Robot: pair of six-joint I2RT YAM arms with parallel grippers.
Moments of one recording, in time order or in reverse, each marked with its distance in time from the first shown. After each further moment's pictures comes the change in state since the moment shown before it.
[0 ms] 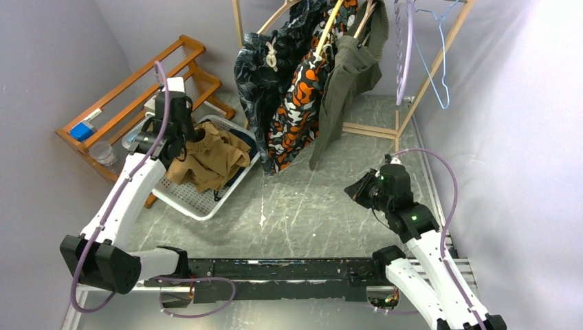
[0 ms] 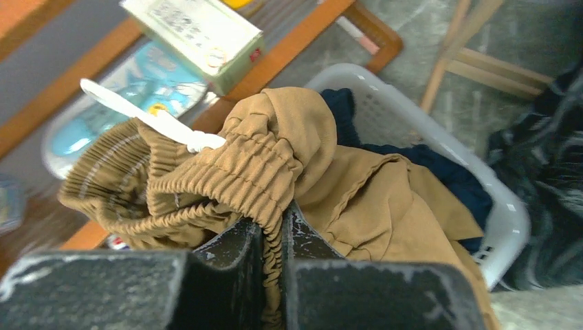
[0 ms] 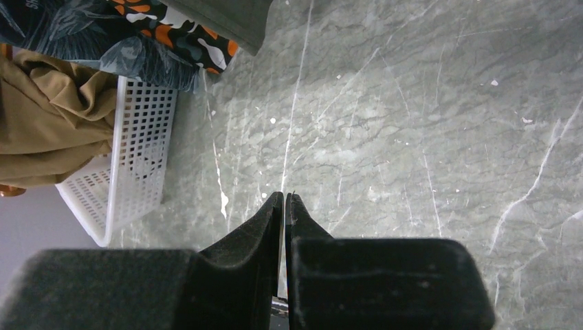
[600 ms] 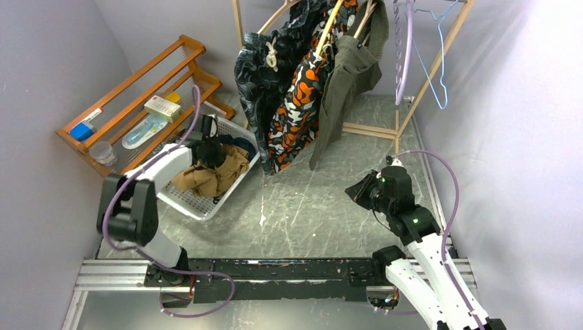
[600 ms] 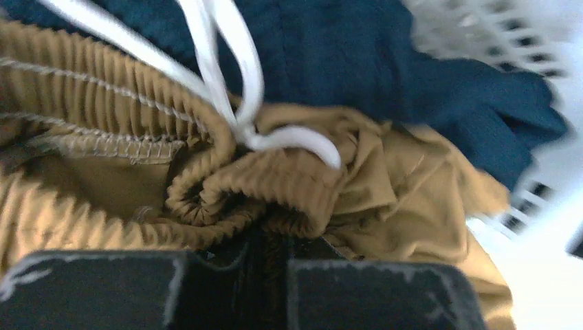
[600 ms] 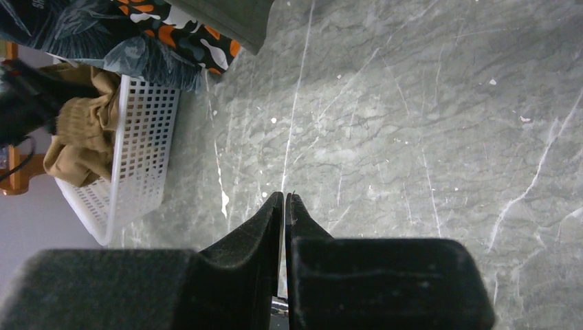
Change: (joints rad) left arm 0.048 0.277 -0.212 0.147 0.477 -0.128; right arm 0.000 -0.025 -0.006 -0.008 0.003 0.000
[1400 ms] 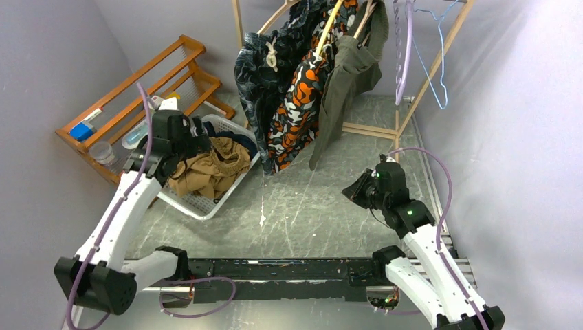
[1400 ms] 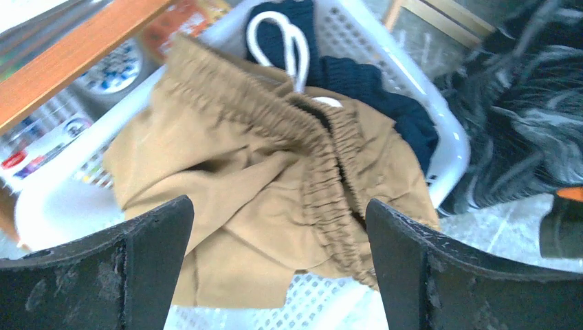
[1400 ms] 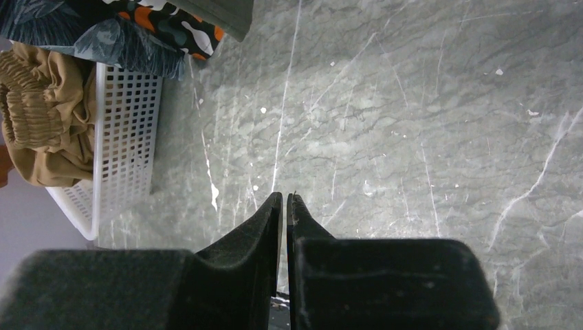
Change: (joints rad) left arm -0.003 -0.380 0.066 -0.198 -0.200 -0.108; right arm 0.000 0.079 -0.003 0.018 -0.025 -0.014
